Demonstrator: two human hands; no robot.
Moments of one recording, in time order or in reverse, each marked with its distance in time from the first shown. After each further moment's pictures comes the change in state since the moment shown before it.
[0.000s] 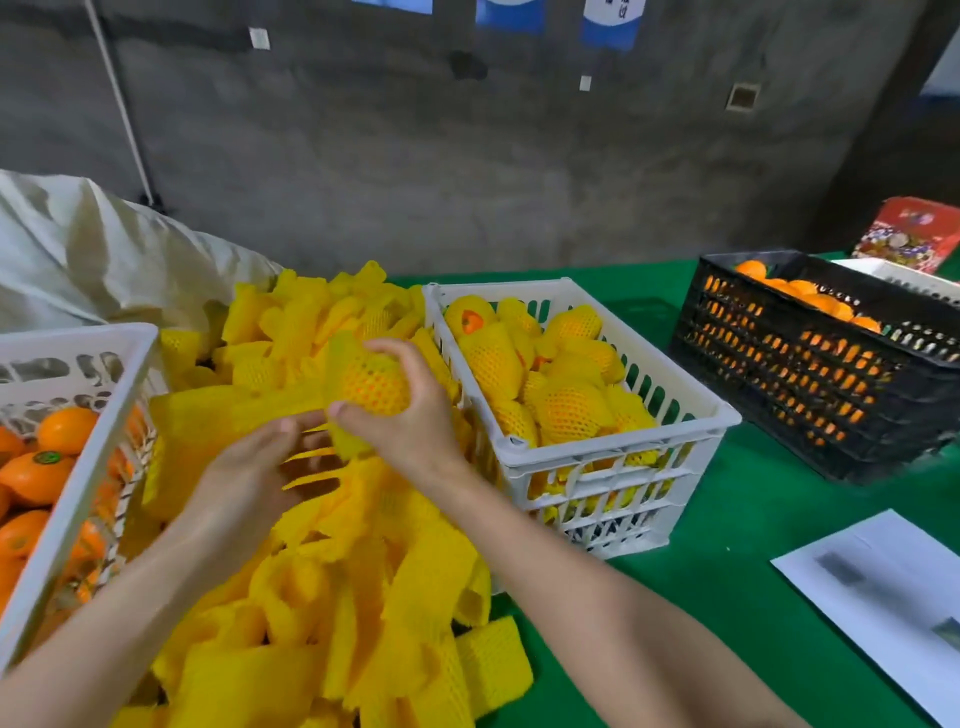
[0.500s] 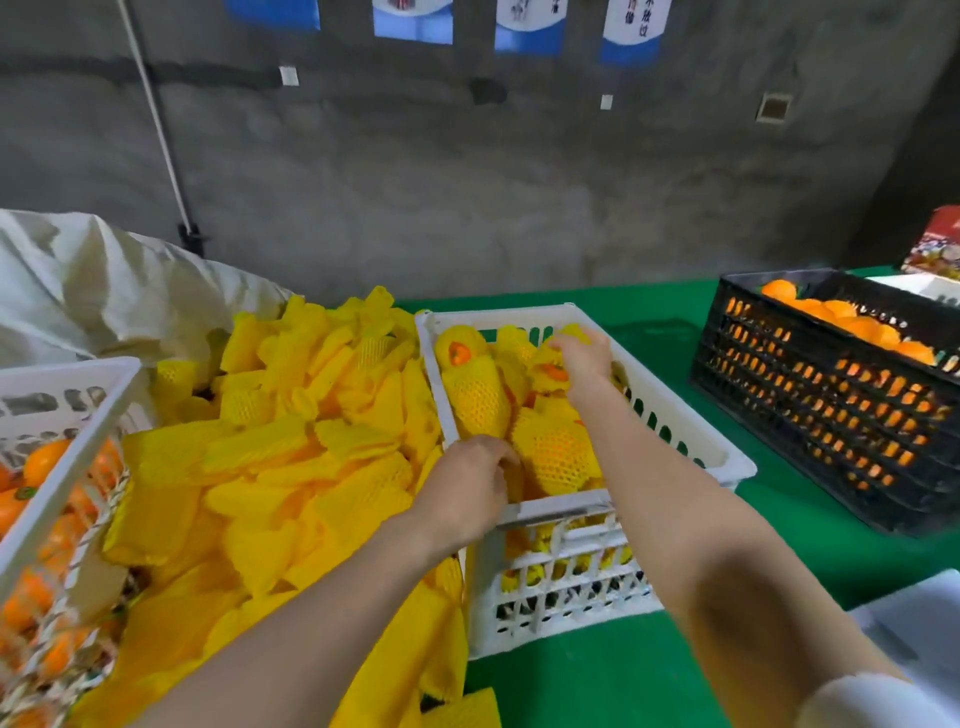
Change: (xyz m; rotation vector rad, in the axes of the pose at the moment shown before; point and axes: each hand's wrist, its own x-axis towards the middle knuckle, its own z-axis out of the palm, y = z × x) left_hand 0.069 -0.062 0.161 1.275 -0.256 0.462; right_hand 0.149 0.107 -0.183 0.080 0.512 0.630
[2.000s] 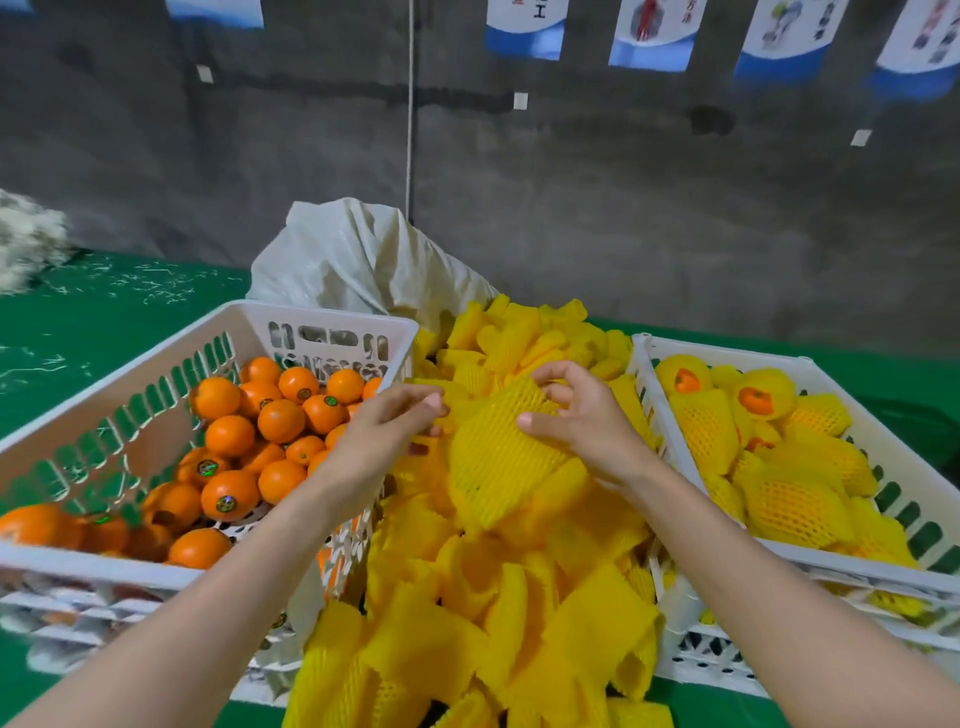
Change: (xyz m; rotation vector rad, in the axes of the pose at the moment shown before) left_hand -0.169 -0.113 -0.188 -0.827 0.394 -0.543; right_hand -0.238 0.009 0.117 -0.132 -1.050 -0.404
